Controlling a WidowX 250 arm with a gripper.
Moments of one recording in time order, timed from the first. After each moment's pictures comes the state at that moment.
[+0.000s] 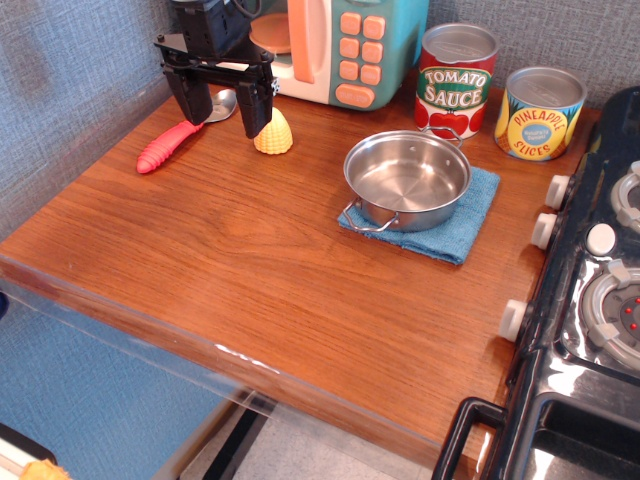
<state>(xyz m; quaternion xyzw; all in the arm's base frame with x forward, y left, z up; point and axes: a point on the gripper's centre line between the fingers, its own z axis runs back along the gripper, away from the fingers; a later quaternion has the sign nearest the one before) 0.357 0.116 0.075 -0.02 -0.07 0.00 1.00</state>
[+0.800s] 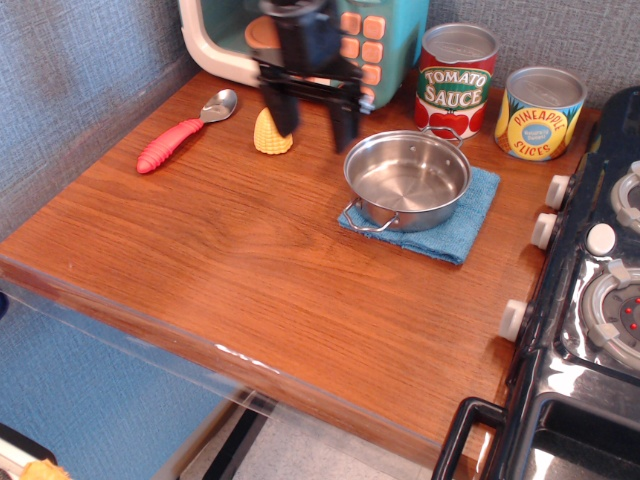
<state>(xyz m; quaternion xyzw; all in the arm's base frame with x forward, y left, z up) 0.386 0.036 0.064 -0.06 -0.06 -0.07 0.99</state>
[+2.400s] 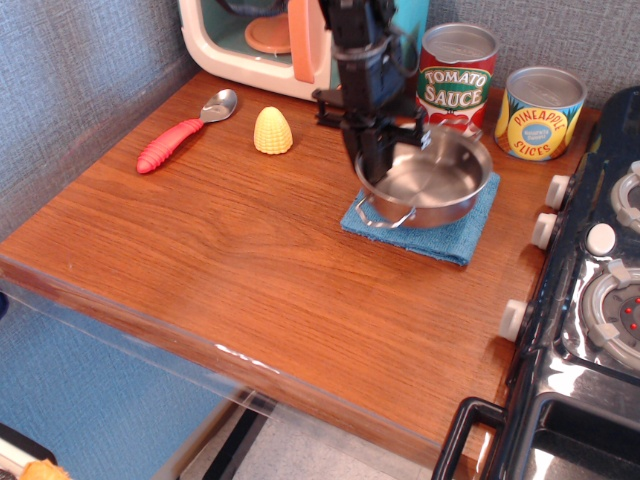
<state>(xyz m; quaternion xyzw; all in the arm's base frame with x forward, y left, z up) 0.399 -0.001 0.047 -0.10 -0.05 -0.09 0.99</state>
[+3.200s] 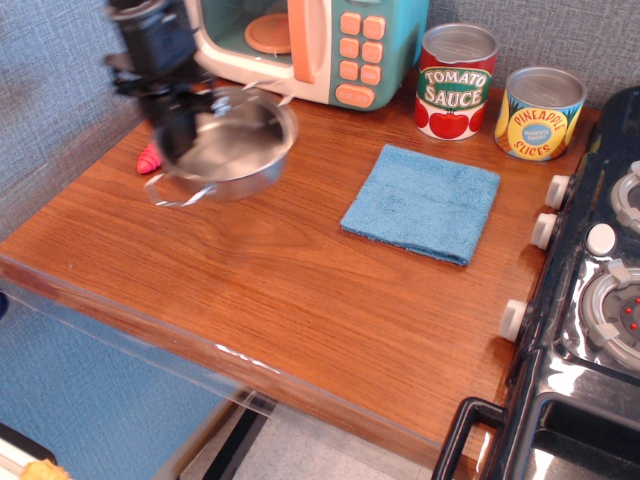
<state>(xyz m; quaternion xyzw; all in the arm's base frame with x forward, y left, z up) 0.309 0.153 0.064 -0.04 -0.05 0.00 1.00</state>
